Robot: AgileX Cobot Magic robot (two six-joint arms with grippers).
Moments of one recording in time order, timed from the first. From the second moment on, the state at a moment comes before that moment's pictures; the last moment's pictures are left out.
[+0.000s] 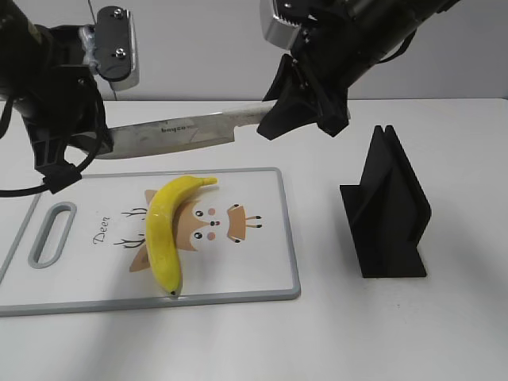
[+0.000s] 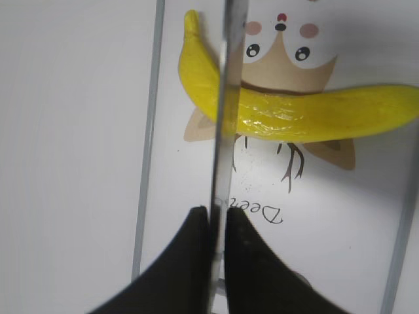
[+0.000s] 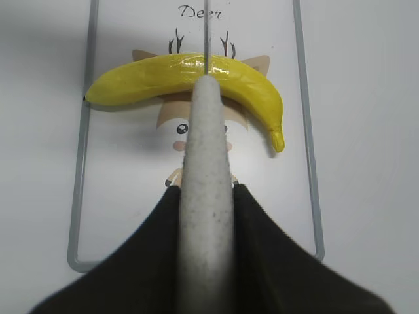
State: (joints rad) left arm -0.41 1.59 -1.20 -0.13 0.85 1.17; right arm 0.41 1.90 -1.53 0.68 1.00 -1.49
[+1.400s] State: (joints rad) left arm -0.38 1.71 -1.05 -0.14 0.66 1.19; right arm 0.42 2.14 -1.54 0.67 0.96 -1.48
